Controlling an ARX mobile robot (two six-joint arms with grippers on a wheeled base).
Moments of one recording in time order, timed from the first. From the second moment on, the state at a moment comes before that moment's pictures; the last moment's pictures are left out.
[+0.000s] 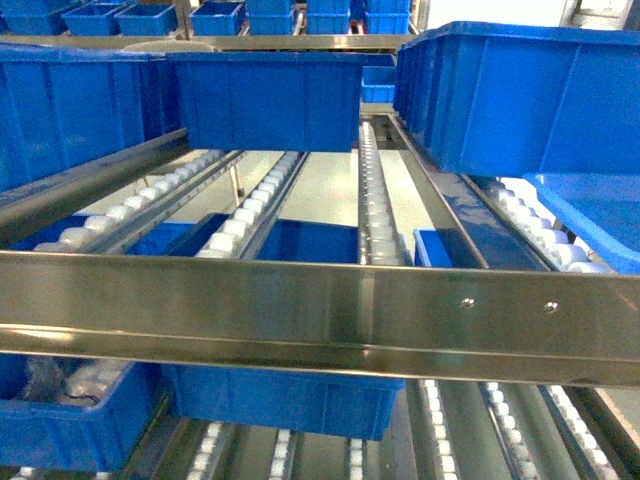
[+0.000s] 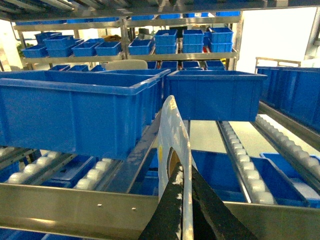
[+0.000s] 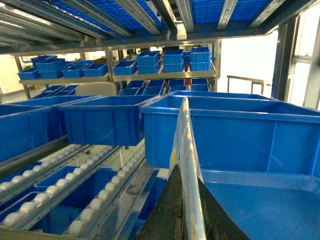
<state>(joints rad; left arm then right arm) -0.17 0.36 0.21 0.21 -0.28 0.05 -0.32 0.55 0.35 0.39 -0.44 0.18</state>
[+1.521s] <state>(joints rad) -0.17 0.36 0.21 0.21 -0.28 0.05 -0.32 0.55 0.35 0.39 -0.44 0.18</state>
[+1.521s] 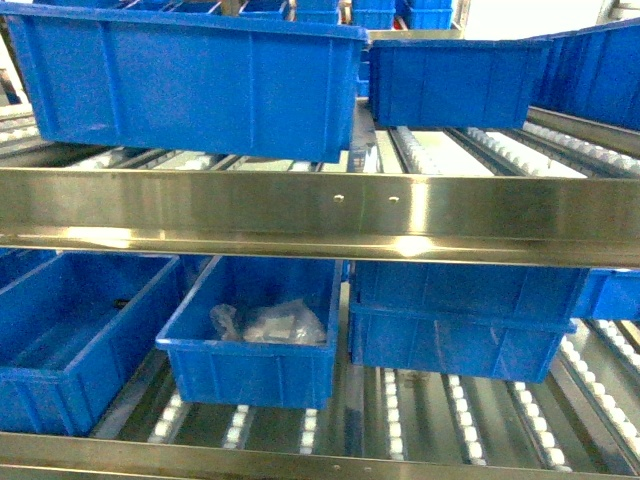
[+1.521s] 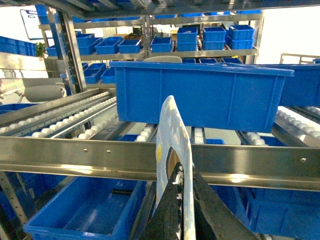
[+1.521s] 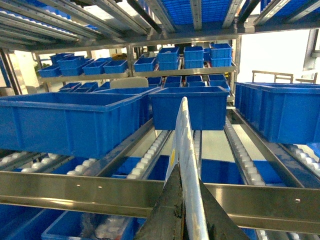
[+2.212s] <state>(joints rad) -0.17 0.36 0.21 0.21 -0.28 0.05 -0.32 0.55 0.35 0.39 -0.44 0.18</state>
